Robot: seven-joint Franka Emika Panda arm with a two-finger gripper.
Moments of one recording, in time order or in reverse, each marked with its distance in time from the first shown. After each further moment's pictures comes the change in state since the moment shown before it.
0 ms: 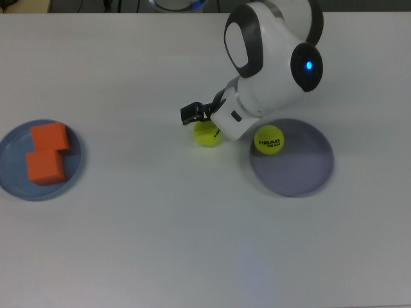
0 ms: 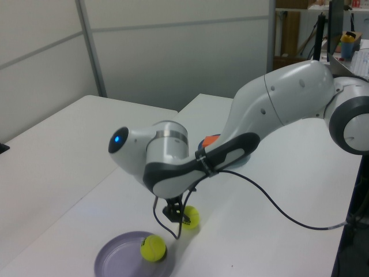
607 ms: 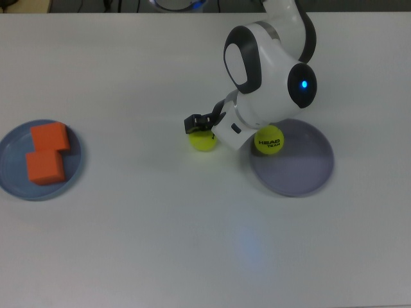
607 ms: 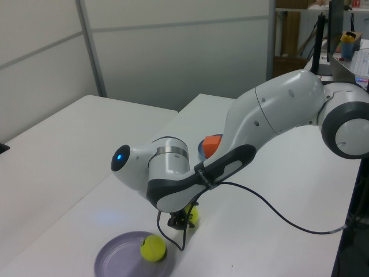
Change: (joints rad) arm -0.002 0.045 0.000 -0.022 -0.031 0.057 0.000
